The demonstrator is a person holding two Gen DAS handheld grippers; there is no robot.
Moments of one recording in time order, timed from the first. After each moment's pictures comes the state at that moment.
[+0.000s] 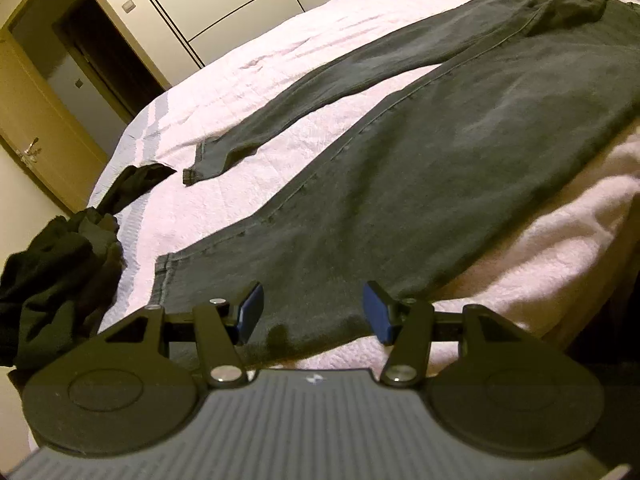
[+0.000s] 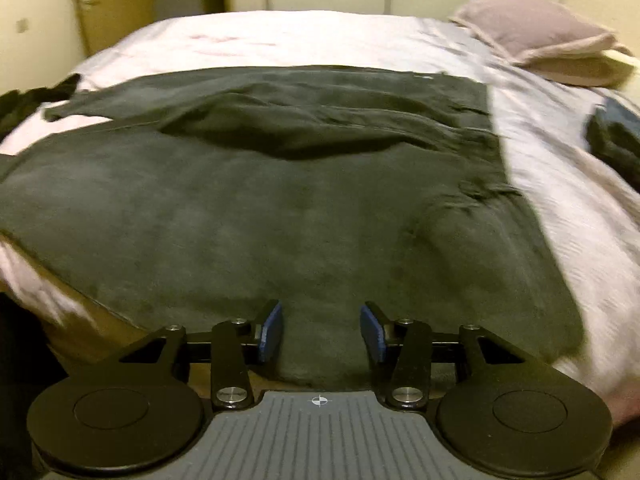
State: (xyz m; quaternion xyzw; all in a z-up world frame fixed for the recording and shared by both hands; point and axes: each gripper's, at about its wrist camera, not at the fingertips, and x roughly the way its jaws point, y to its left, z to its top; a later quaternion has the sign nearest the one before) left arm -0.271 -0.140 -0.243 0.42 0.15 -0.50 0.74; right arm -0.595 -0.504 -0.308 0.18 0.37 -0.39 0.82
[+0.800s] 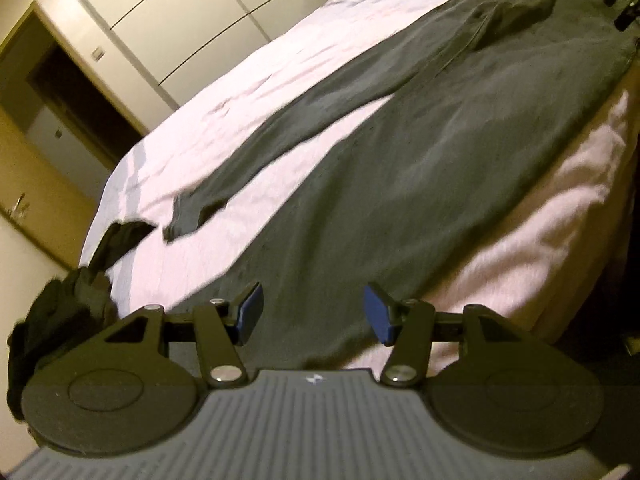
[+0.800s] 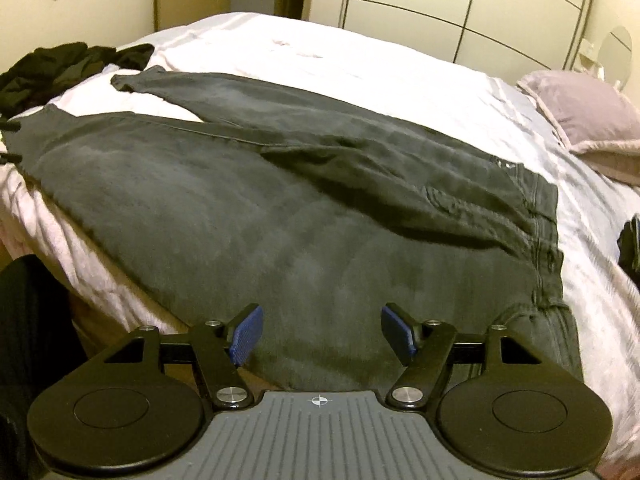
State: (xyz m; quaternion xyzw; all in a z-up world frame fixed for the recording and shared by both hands) left arm -0.311 -0.160 -0.227 0.45 0.10 -0.54 0.70; right arm -0.518 -0.462 -0.278 0.08 0.40 -0.32 0.85
